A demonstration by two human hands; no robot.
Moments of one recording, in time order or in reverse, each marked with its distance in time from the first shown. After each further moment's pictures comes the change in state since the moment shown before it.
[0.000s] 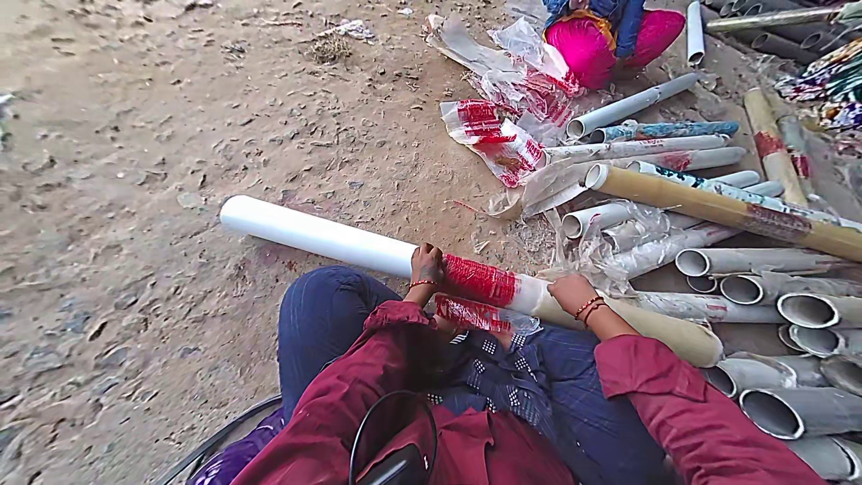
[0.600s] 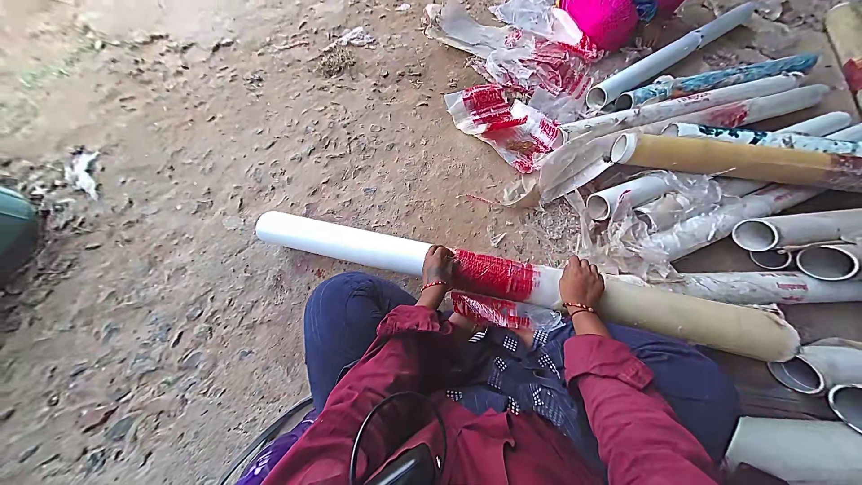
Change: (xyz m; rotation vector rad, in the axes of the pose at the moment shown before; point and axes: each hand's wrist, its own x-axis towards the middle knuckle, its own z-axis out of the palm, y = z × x) left_hand -0.011 0.010 -0.006 -0.075 0.033 -0.084; right_hand 0.065 -0.033 0.056 0.725 0.610 0.547
